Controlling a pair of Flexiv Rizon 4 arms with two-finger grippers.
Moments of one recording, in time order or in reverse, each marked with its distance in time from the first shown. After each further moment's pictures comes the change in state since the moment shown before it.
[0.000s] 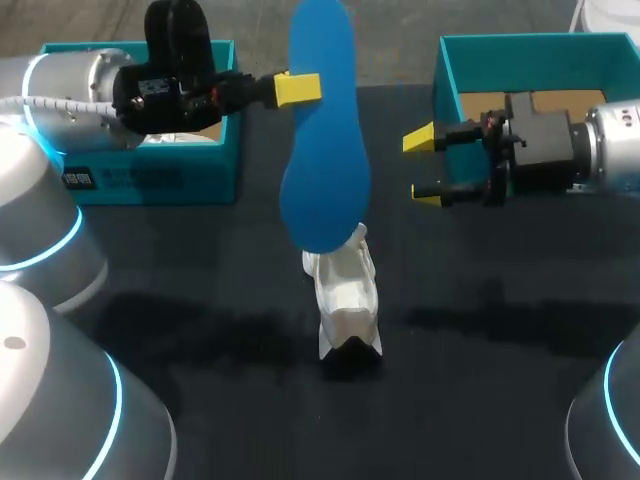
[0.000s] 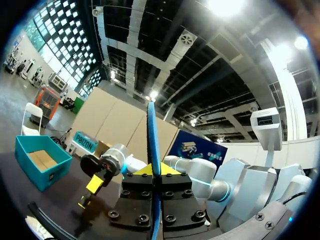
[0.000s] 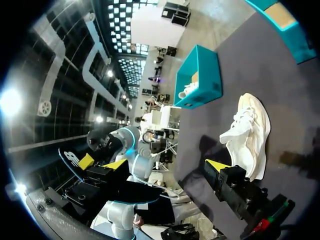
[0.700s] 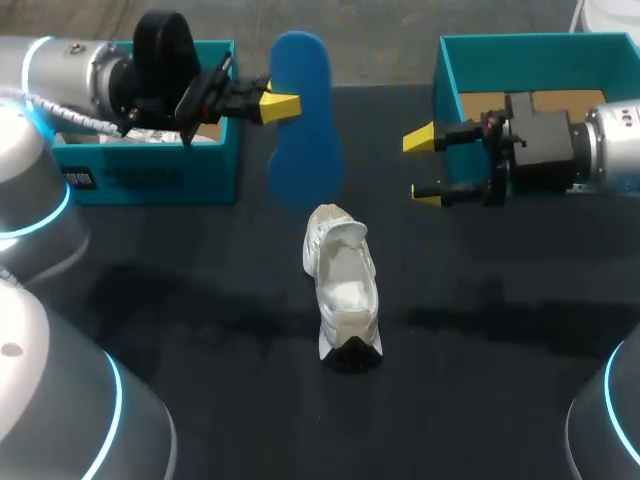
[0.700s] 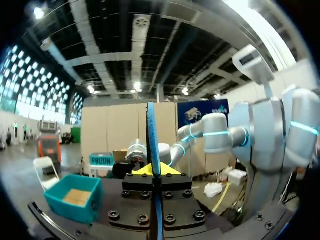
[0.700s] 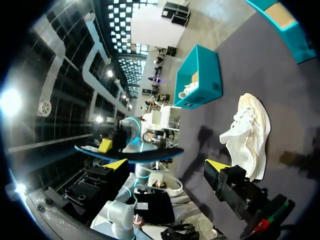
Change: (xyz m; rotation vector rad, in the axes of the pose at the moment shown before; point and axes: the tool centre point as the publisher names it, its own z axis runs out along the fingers) left arm -0.059 0.016 -0.039 -0.147 0.014 0.529; right arm 0.000 0.000 0.000 0.000 0.000 0.000
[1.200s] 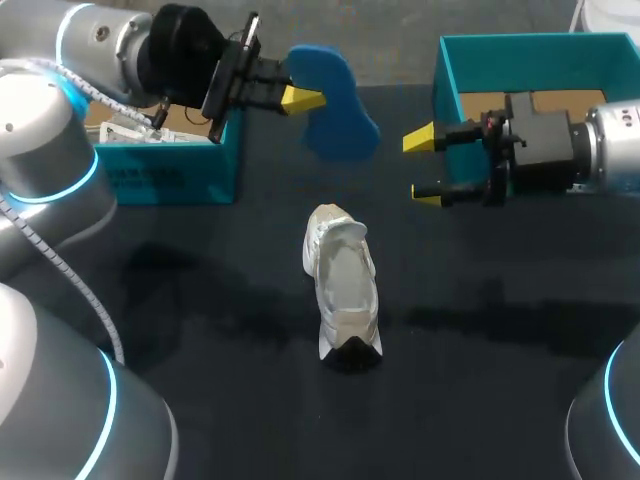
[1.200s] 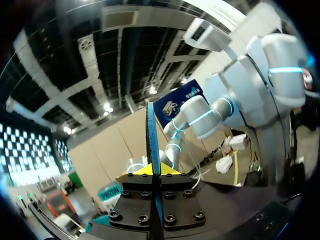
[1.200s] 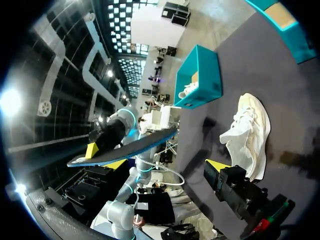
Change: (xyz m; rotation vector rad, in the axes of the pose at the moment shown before) left arm 0.004 -0.018 0.028 0.054 0.158 0.469; right arm 0.000 0.000 0.000 0.000 0.000 0.000
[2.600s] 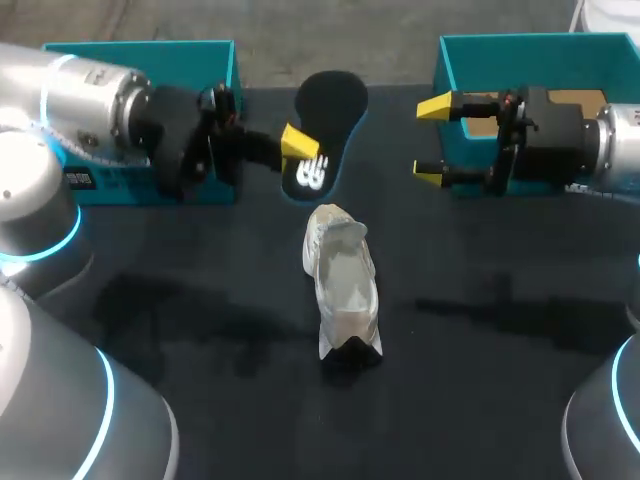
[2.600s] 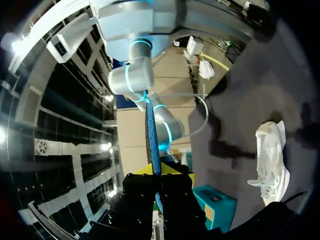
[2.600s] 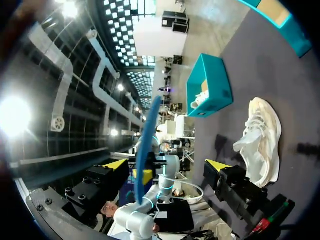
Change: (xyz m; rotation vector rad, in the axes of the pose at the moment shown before) left arm 0.037 0.058 -0.015 -0.248 0.062 1.096; right arm 0.023 0.025 -0.010 -0.075 0.142 0.087
